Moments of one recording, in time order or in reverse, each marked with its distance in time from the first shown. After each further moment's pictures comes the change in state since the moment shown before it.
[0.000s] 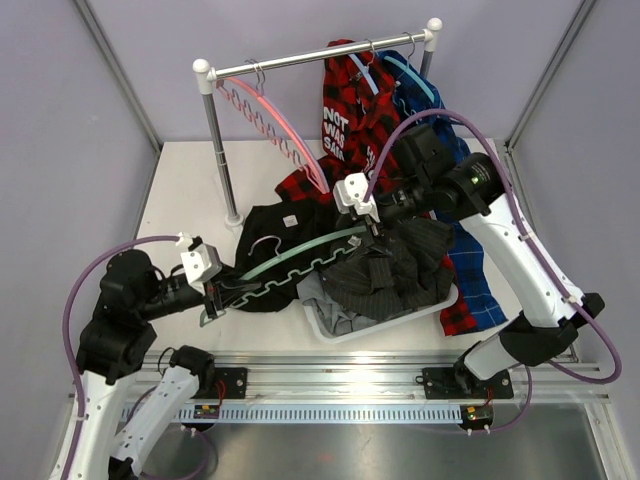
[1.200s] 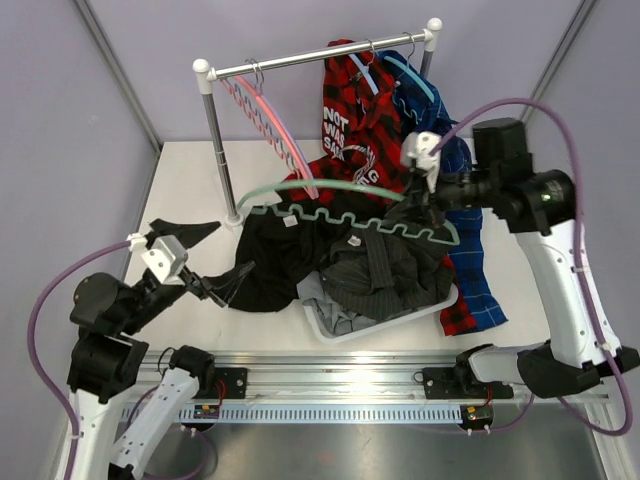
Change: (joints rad) left arm -0.005 -0.054 -0.006 0.298 -0.248 -0.124; right arm -0.255 -0.186 -0.133 0.137 -0.005 0.310
